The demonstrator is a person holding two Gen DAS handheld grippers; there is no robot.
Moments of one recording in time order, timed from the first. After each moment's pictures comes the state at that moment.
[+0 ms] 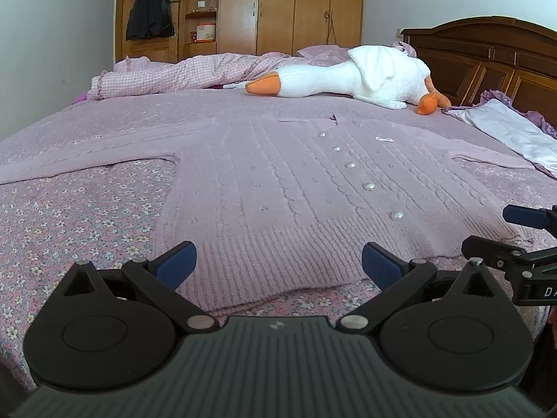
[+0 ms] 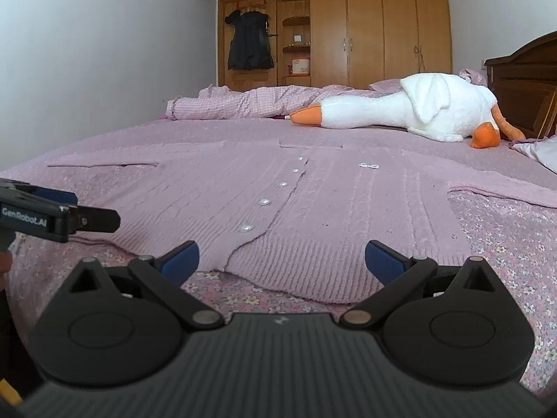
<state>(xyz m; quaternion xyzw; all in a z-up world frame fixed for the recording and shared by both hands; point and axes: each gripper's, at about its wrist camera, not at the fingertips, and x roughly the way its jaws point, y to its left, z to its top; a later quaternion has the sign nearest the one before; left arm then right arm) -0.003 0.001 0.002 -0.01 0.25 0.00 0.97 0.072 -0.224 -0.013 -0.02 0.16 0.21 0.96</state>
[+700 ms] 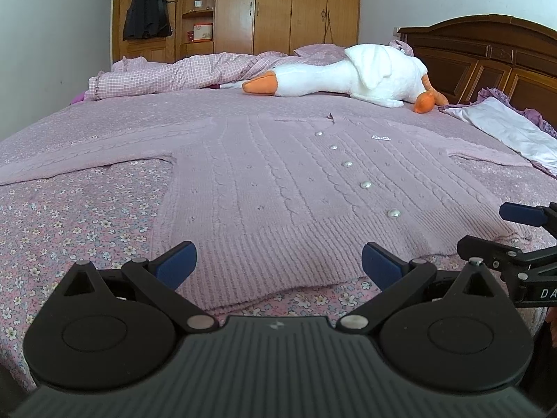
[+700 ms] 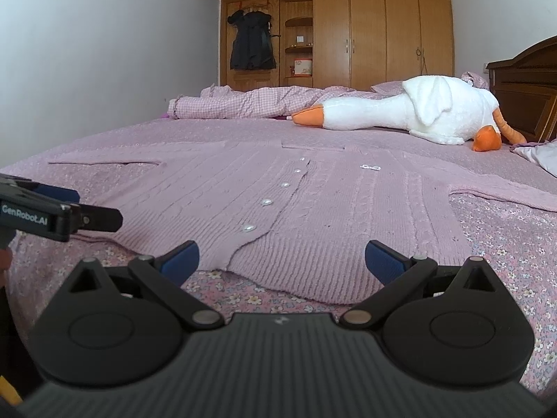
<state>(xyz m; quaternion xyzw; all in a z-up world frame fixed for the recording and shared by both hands) -0.003 0.001 0.003 -0.01 0.25 -0.01 0.97 0.070 -0.223 -0.012 -0.03 0.16 0.21 0.96</state>
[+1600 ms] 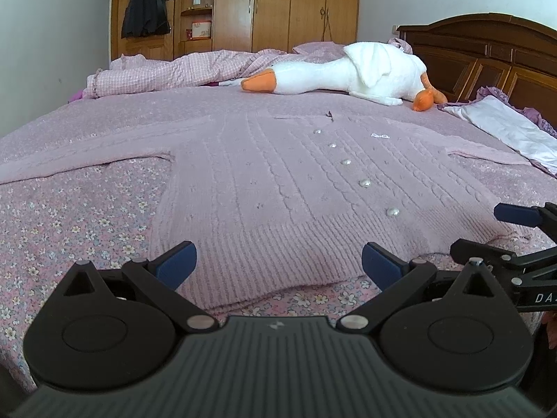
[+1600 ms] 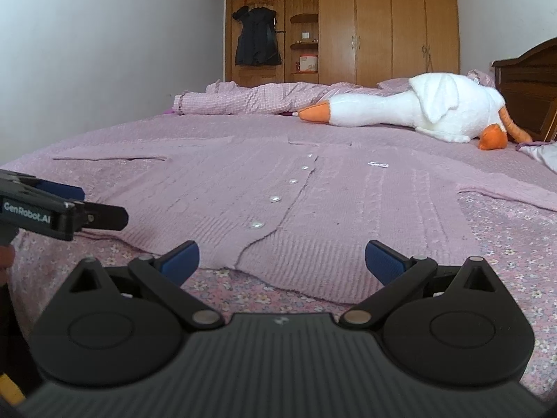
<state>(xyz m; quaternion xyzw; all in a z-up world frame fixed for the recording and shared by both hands) -0.001 0.002 0.004 -0.01 0.25 -0.01 0.97 0.075 -0.219 -0.012 -0.03 0.17 0.22 0.96</state>
